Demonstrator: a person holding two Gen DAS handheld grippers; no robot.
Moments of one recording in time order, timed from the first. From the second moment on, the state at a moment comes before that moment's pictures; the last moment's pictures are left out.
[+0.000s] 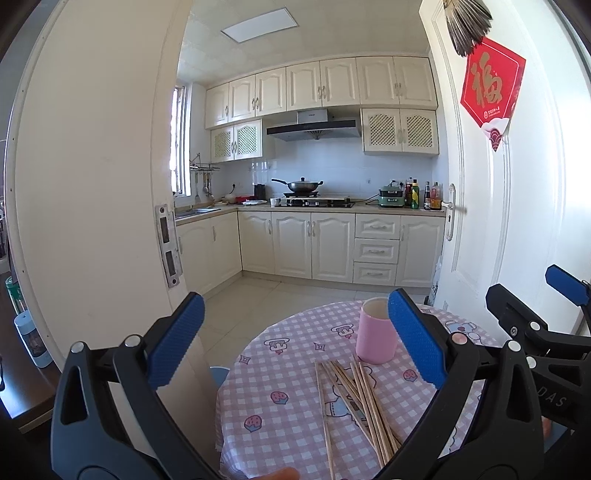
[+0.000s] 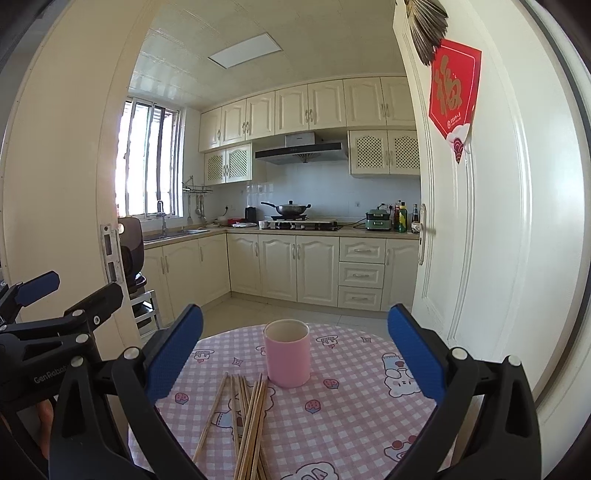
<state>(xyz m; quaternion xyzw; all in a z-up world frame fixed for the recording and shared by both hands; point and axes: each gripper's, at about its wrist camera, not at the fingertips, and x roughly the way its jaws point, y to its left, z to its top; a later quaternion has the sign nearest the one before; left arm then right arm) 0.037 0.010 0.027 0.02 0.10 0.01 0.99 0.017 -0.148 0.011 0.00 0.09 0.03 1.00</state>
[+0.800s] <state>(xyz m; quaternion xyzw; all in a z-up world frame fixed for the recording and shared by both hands) 0.139 0.018 -0.056 0.00 0.31 -0.02 0.95 0.095 -0.150 -0.065 0.00 0.25 0.04 0.97</state>
